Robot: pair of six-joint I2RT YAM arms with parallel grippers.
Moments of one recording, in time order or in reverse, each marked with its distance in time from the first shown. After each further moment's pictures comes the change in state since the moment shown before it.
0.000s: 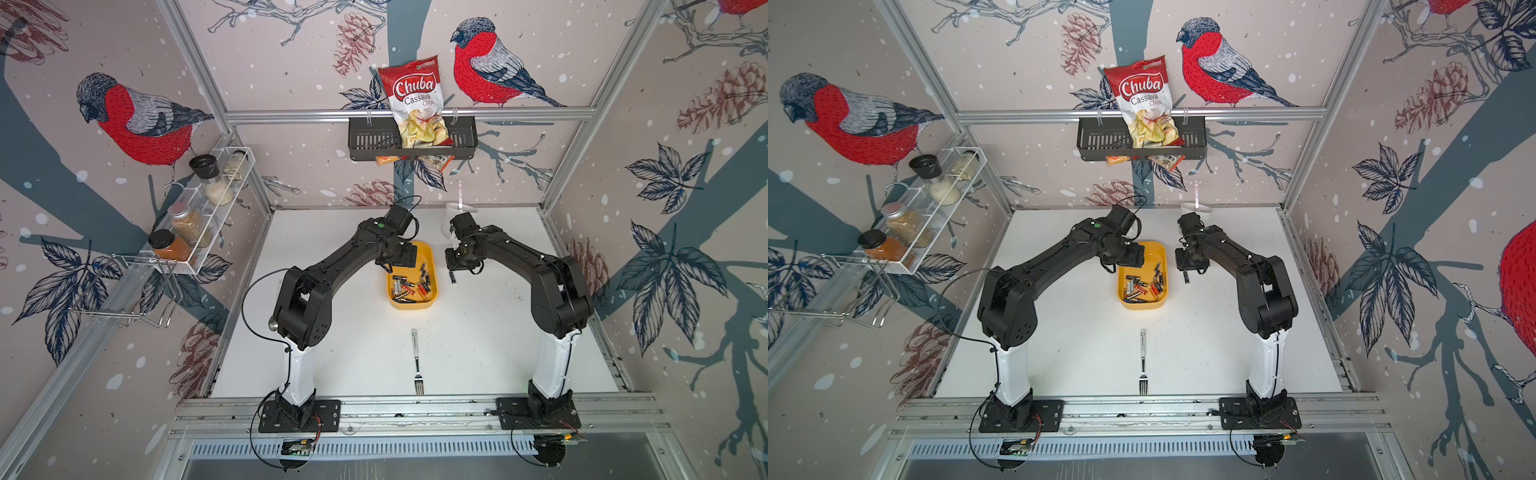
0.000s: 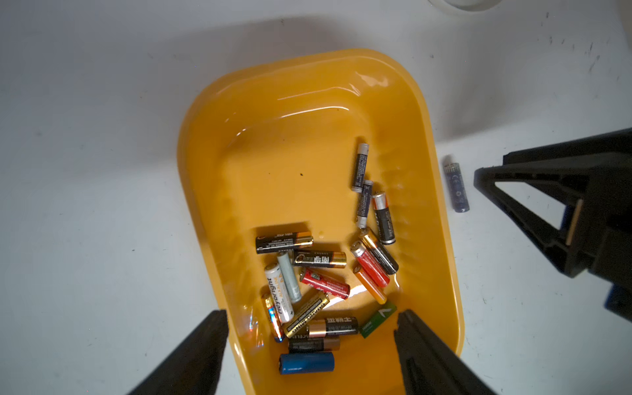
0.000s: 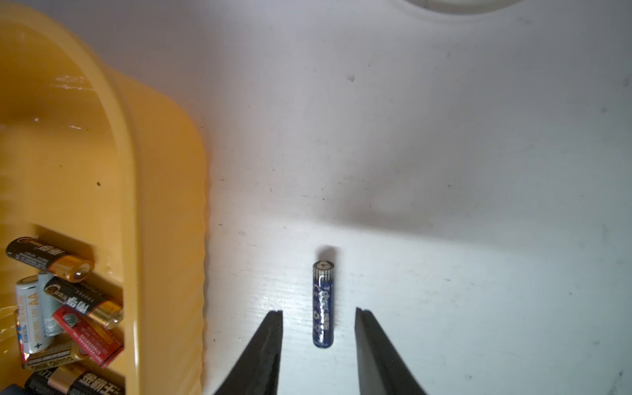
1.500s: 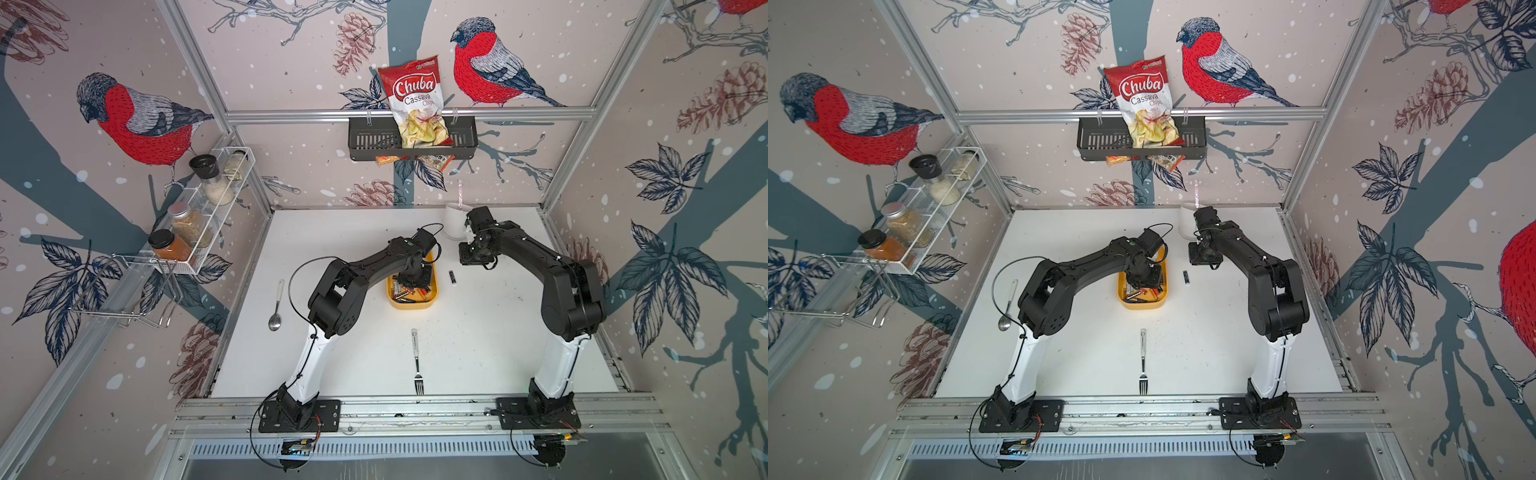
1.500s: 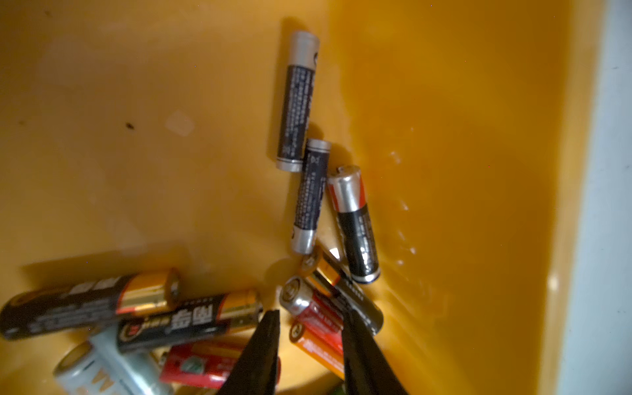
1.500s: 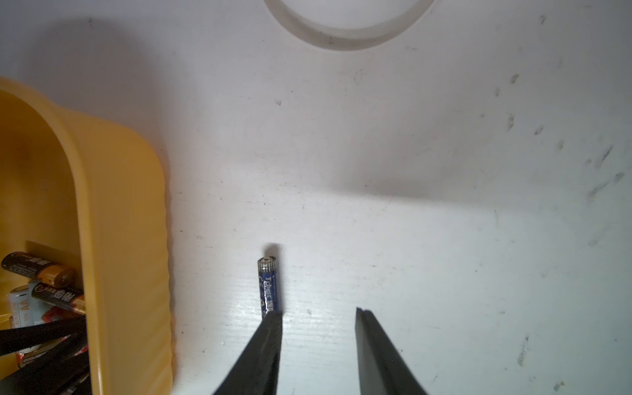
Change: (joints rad) left arm -0.109 0.249 0.034 0.069 0.083 -0.108; right arm -0.091 -0.050 -0.009 -0.025 -0.011 -0.033
